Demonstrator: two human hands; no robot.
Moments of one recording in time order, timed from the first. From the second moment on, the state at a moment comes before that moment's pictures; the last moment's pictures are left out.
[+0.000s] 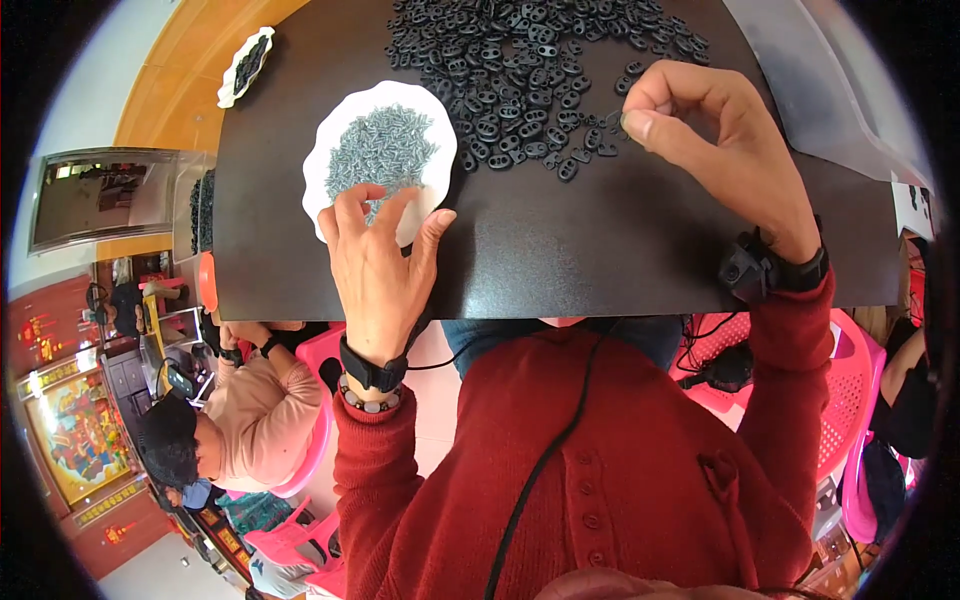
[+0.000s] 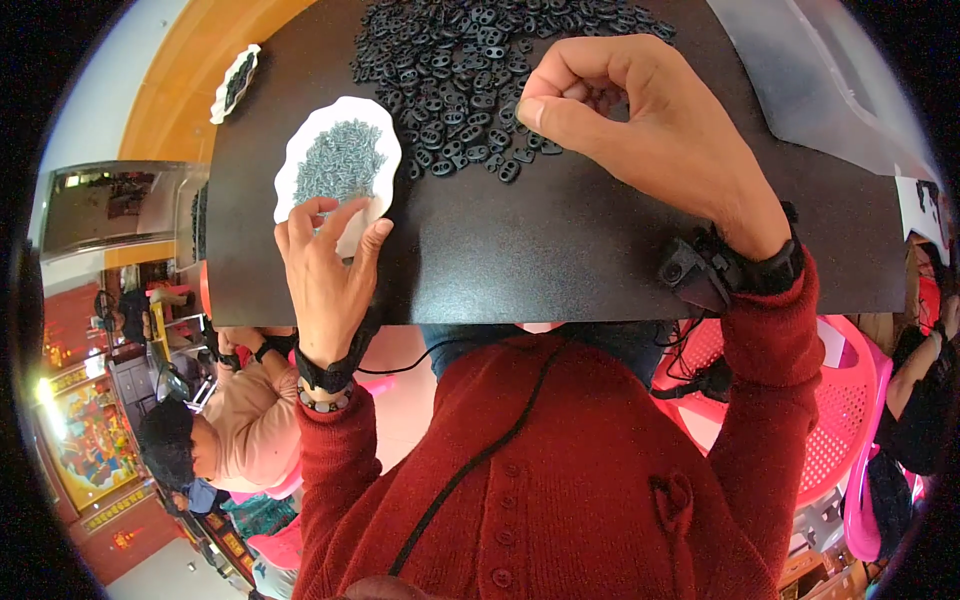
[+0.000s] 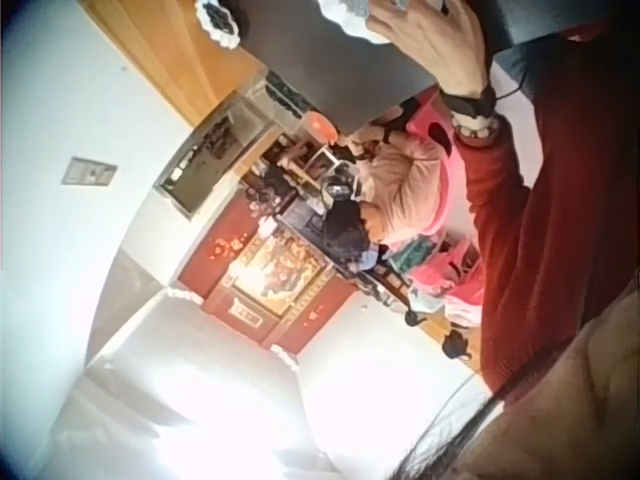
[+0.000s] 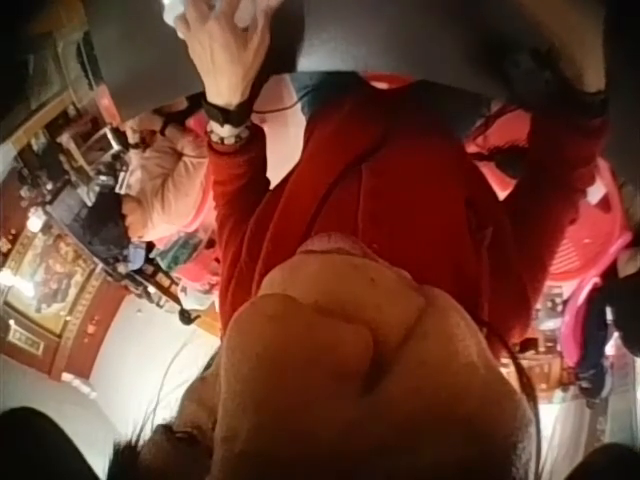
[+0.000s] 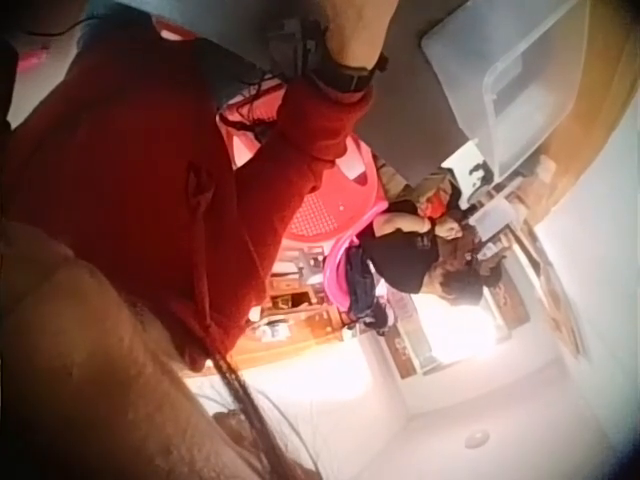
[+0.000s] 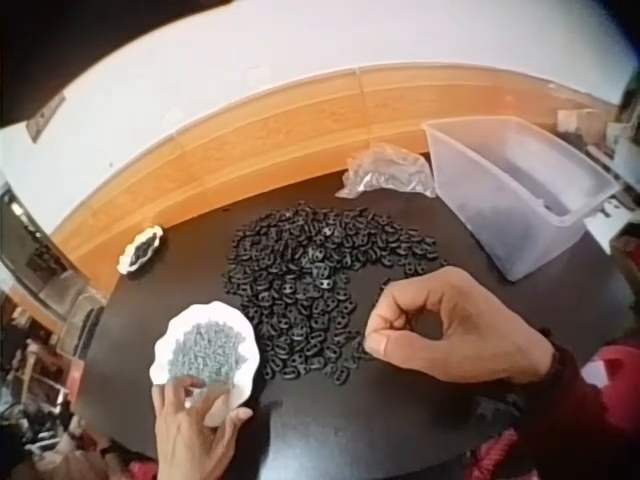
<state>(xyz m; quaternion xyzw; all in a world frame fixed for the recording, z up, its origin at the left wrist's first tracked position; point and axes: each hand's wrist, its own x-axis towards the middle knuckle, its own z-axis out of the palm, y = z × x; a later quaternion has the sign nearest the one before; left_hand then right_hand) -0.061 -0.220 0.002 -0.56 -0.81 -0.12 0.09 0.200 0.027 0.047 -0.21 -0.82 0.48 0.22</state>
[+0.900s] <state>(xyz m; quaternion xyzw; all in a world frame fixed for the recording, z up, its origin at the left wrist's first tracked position) -0.060 -0.212 -0.009 -0.50 -0.81 -0.29 0.05 0.199 0.034 0.038 -0.23 -0.81 0.49 0.22</state>
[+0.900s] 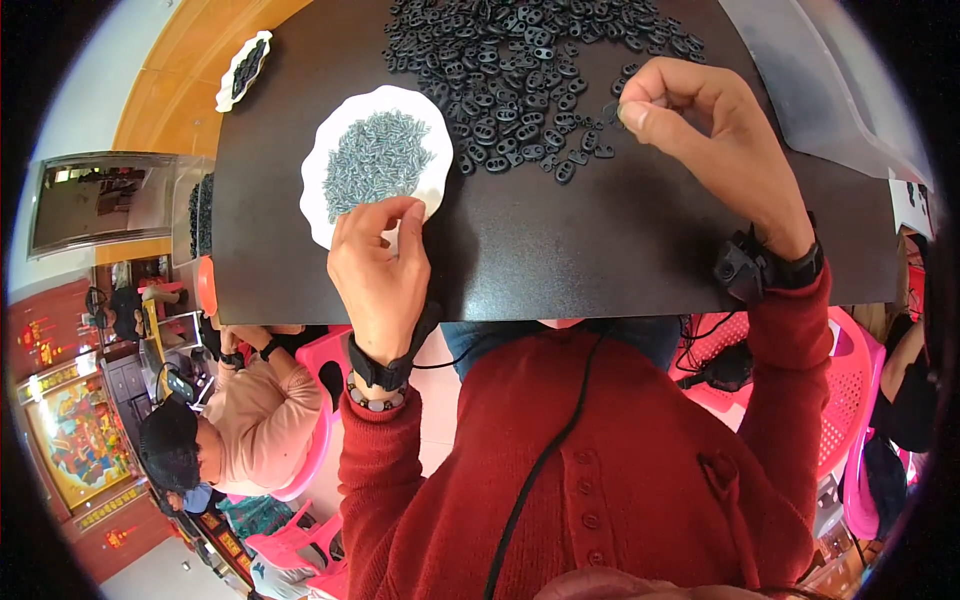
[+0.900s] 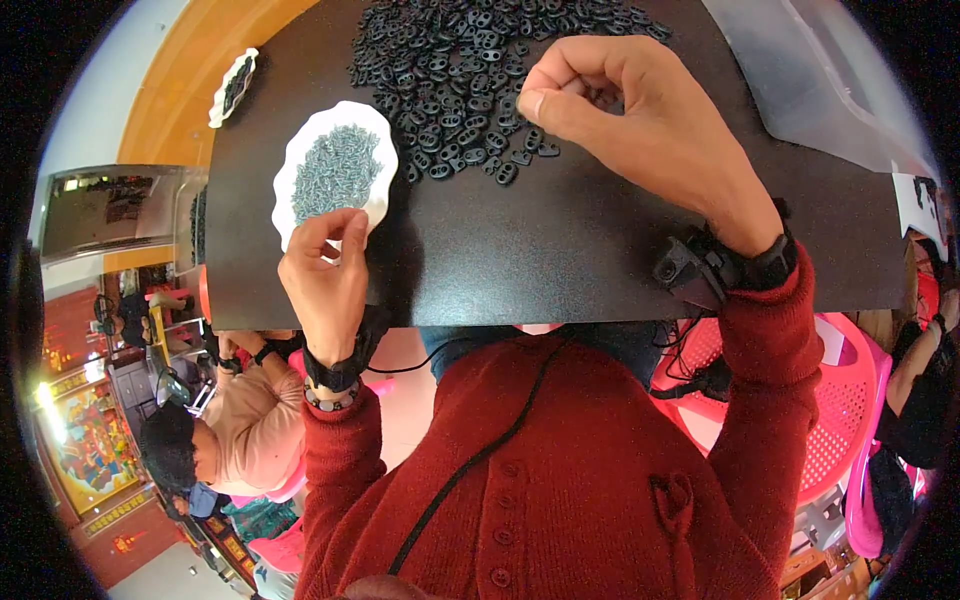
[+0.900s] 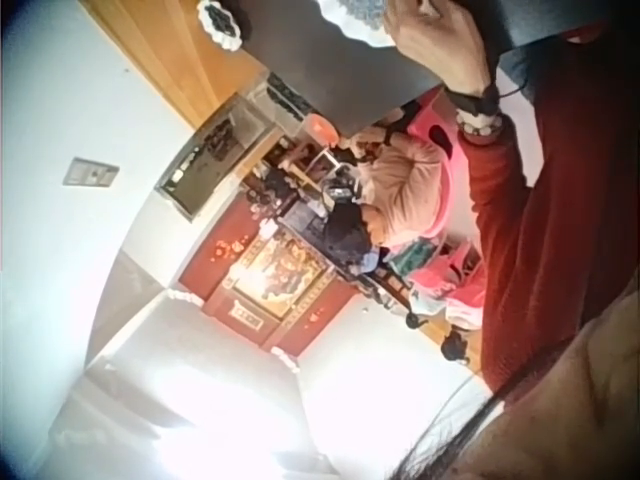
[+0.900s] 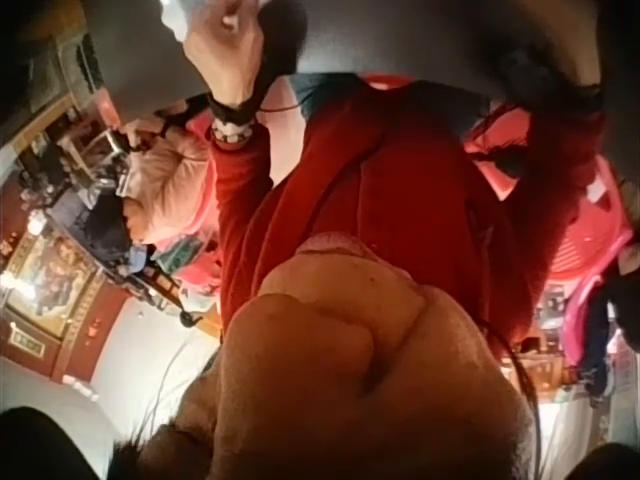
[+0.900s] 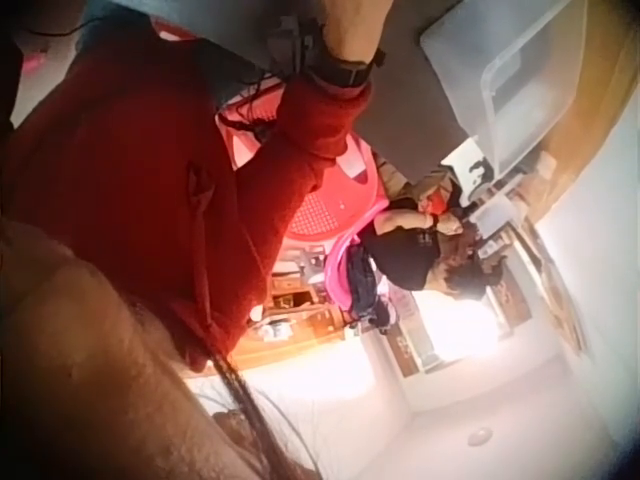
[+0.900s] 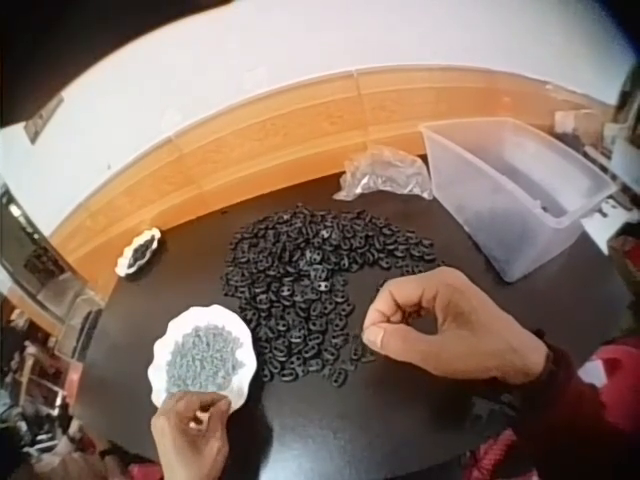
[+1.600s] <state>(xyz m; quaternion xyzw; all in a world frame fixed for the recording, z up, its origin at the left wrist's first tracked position) 0.047 -0.078 0.031 -0.29 -0.52 -0.65 -0.46 0.222 0.061 0.038 -0.18 -0.77 0.54 0.29</state>
